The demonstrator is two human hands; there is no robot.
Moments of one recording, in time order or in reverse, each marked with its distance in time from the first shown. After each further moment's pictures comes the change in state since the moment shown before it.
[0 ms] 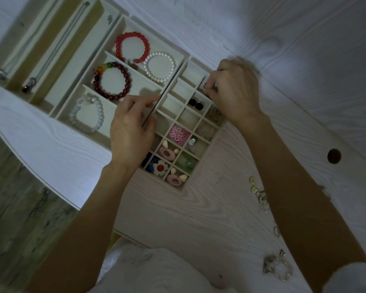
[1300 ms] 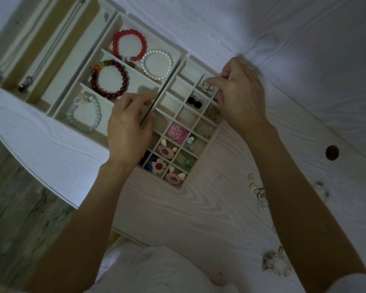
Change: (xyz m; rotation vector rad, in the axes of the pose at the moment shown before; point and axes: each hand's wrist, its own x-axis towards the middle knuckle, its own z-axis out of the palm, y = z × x) left_hand 0.000 -0.001 0.000 0.007 -0.004 -0.010; right_hand -0.025 0.008 0.002 0.080 0.153 -0.028
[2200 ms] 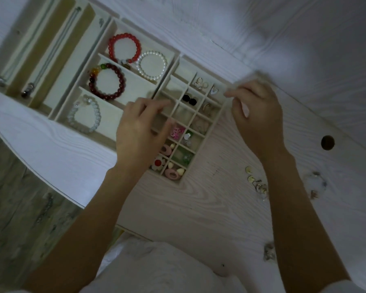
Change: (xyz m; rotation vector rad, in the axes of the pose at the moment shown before) left_hand -0.012 0.023 0.000 0.093 -0.007 0.215; right_hand -0.057 0.008 -0.033 0.246 0.112 0.142
